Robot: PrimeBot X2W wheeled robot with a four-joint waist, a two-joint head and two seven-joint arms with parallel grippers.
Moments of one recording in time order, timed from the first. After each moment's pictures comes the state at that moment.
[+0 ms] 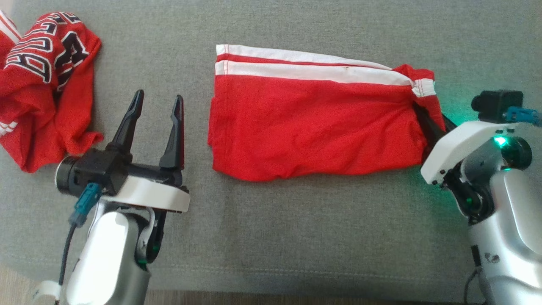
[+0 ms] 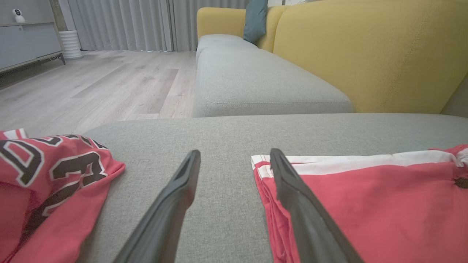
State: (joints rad) left arm -0.27 0.13 -0.24 0.11 -0.18 0.02 -0.25; right arm -0.41 -0.17 0.08 0.31 0.39 0.13 0.38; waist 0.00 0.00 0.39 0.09
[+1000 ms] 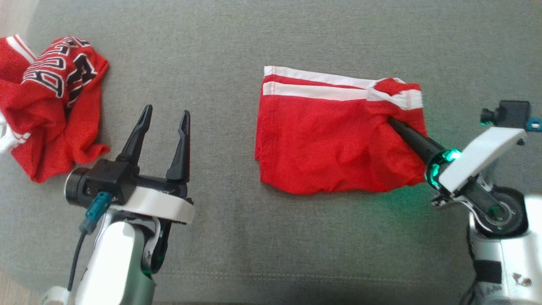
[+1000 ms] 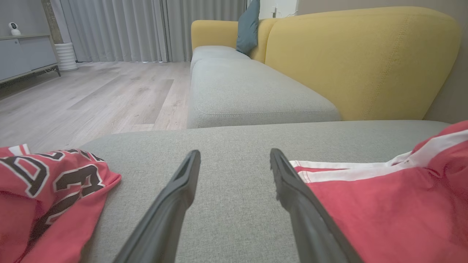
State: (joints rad) left arm -0.23 0.09 -0.21 0.14 -0.13 -0.02 -0.25; right arm -0.29 -0.07 -0.05 0.05 0.96 0.13 0.79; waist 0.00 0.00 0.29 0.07
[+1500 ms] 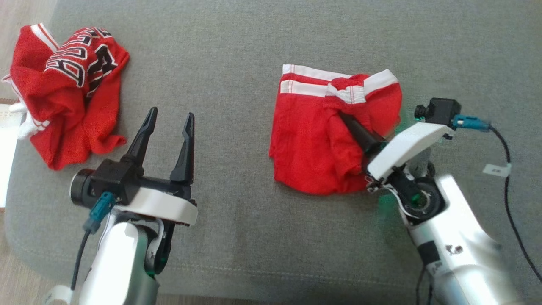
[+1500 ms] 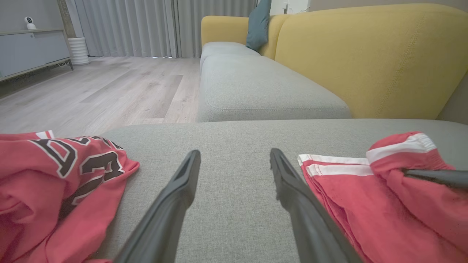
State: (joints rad) left arm -0.23 0.08 -0.21 0.16 -0.13 -0.04 -0.25; right arm -0.47 -0.06 0.27 0.42 0.97 0.13 0.39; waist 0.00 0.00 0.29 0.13
